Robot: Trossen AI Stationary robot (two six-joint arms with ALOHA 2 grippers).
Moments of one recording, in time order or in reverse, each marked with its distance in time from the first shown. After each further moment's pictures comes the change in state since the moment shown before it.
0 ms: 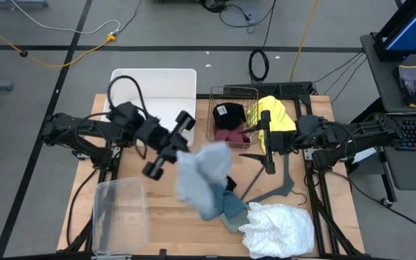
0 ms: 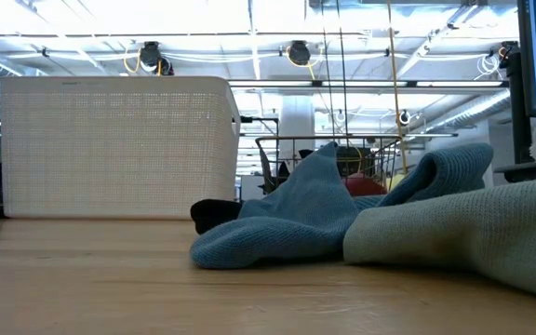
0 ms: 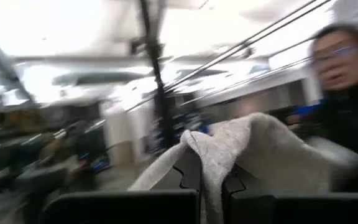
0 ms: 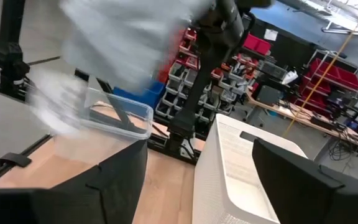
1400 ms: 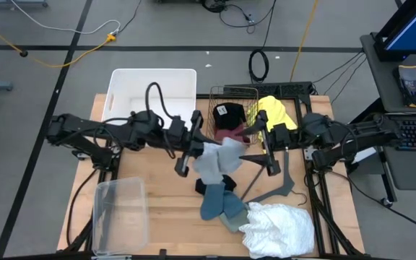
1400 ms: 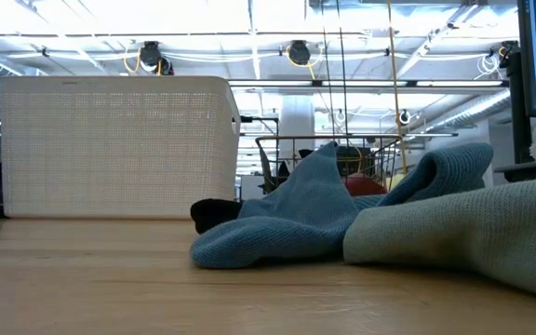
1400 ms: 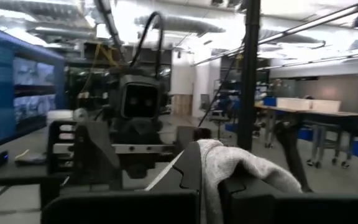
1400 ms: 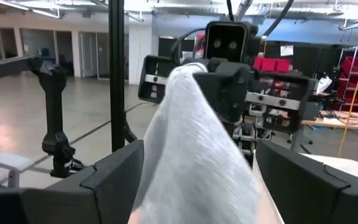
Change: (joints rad) left arm -0.013 0.071 0.001 -0.151 -0.402 -0.065; right arm 0.000 0.038 -0.001 0.215 -0.112 0.296
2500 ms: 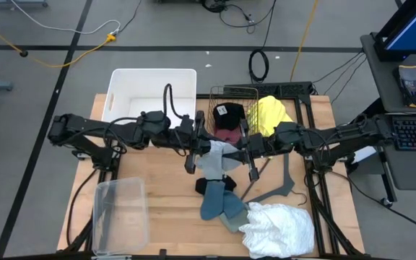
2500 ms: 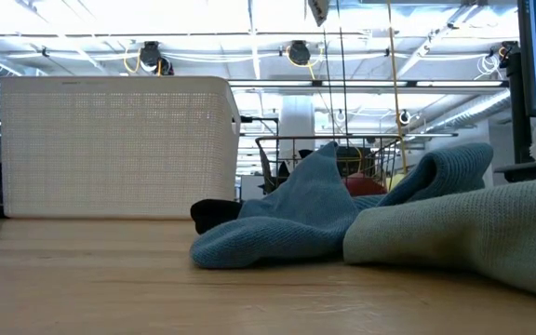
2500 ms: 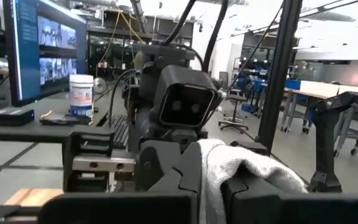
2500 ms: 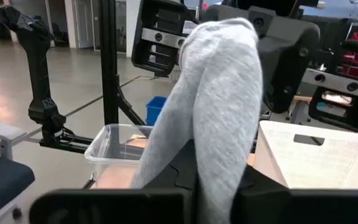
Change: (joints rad) left arm 0.031 0.028 0.000 -0.101 -0.051 -0.051; right arm 0.000 0.154 0.000 0.042 0.007 -0.026
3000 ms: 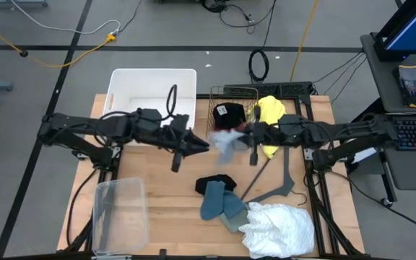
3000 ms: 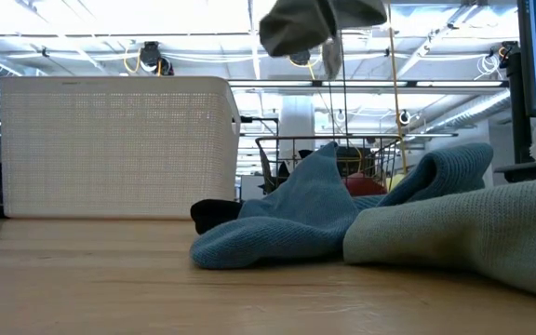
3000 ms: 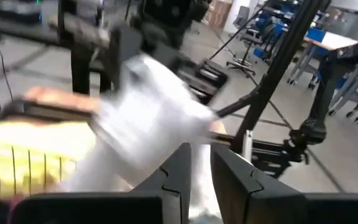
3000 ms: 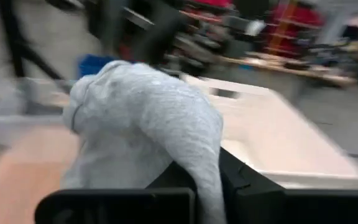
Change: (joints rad) left arm 0.003 -0.147 0.000 -0.479 -0.002 -0.164; right arm -0.079 -0.089 0.000 -0.244 0.234 -0.090
